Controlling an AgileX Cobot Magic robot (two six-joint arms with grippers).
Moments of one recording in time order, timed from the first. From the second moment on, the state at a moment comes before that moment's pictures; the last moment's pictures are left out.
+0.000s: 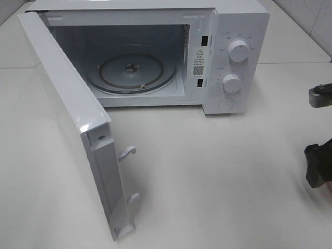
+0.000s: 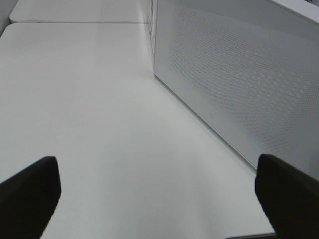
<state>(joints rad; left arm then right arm) 0.06 -0.01 -0.52 -0.22 1.08 0.14 0.08 1.45 -0.68 -0.18 0.68 0.00</state>
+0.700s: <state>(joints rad) 0.06 -0.01 -0.52 -0.22 1.08 0.14 0.03 1.68 -0.63 -0.23 0.50 0.05</state>
